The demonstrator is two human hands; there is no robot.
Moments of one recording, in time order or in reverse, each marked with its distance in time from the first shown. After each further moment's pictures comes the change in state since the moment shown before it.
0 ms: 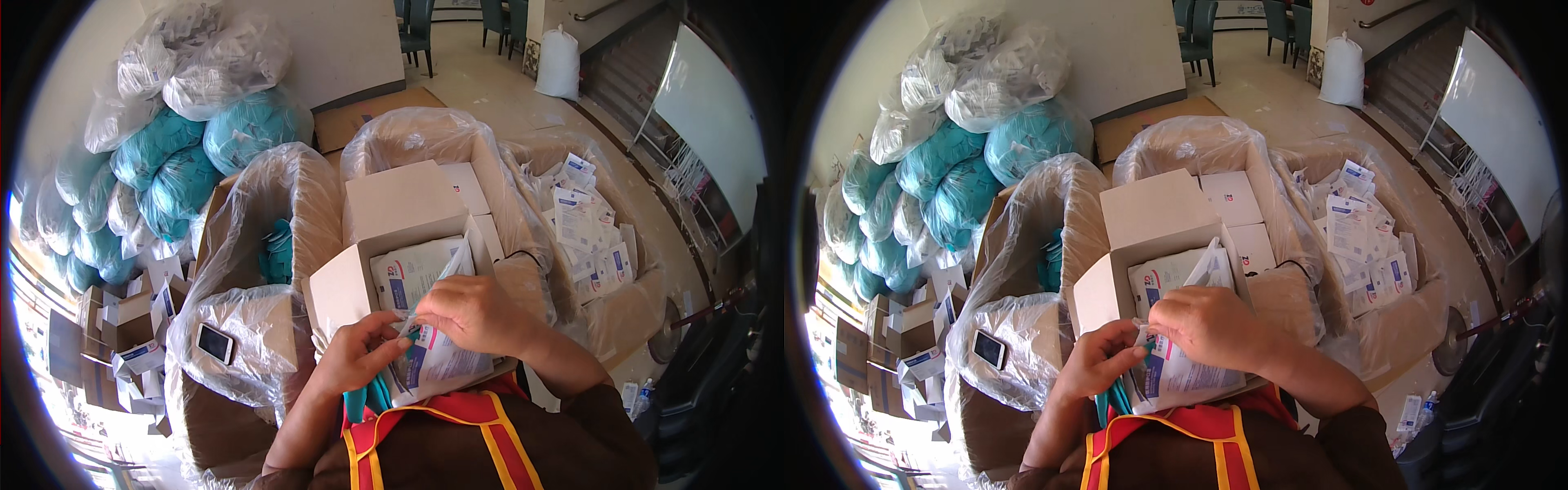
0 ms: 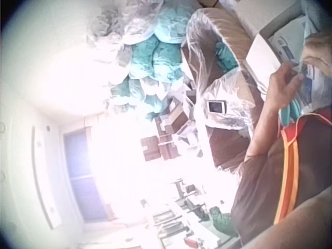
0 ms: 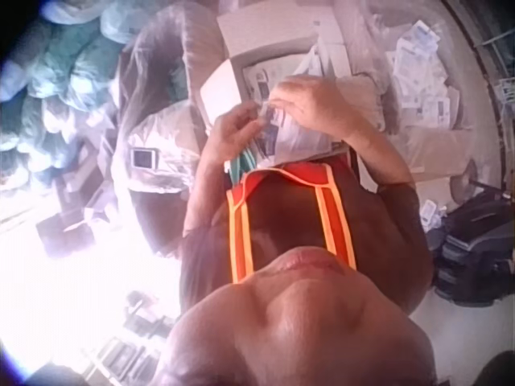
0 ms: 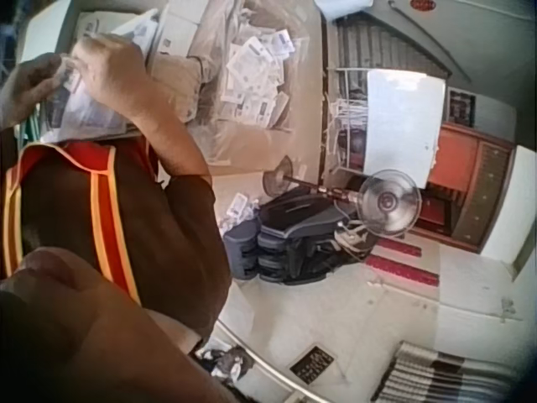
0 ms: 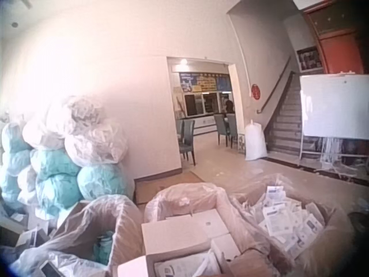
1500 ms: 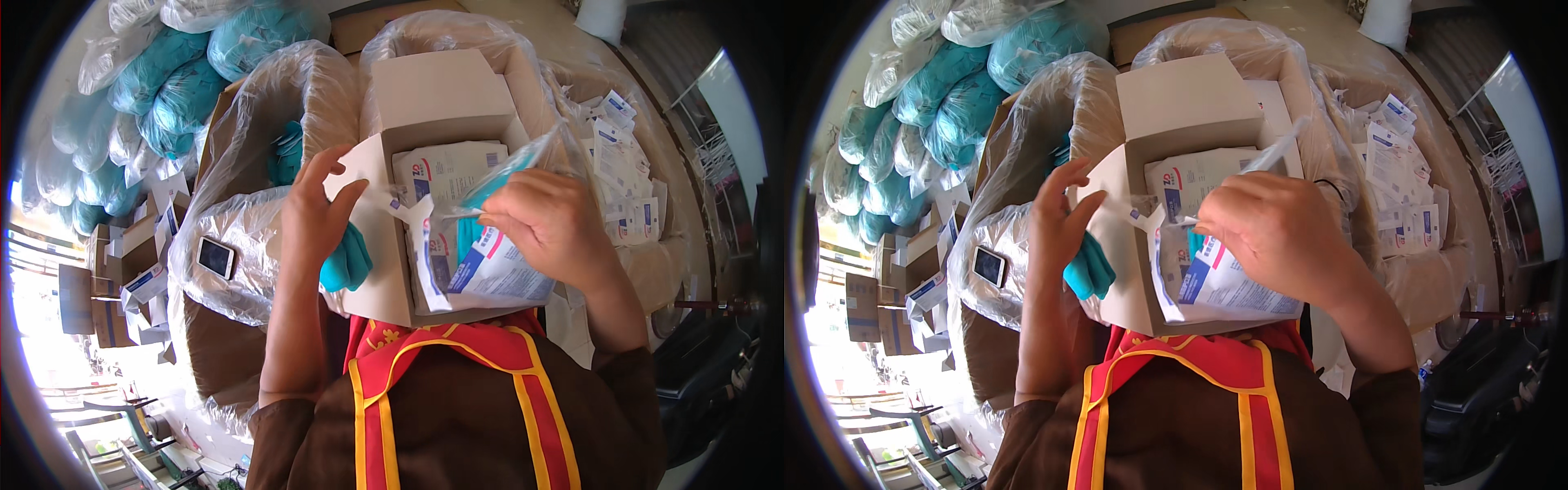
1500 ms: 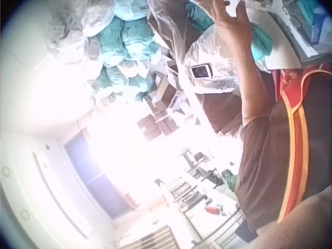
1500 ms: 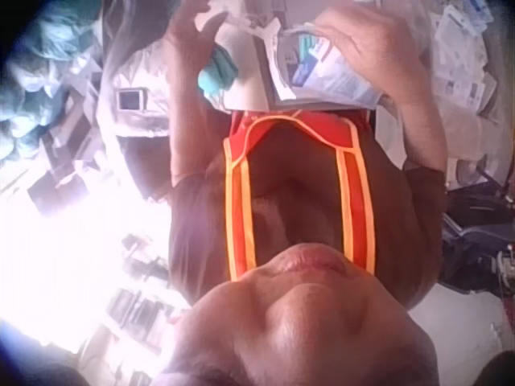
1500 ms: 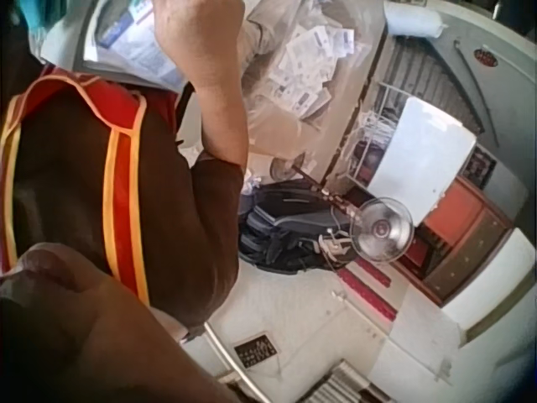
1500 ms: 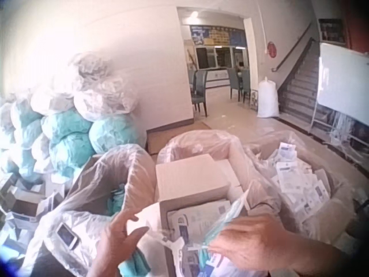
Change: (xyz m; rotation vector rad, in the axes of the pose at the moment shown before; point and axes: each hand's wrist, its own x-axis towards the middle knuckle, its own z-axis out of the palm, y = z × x) left_hand 0.035 -0.021 -0.051 0.613 0.701 0.285; right_hand 0.000 -0.008 -0.020 -0.172 0.000 -0.005
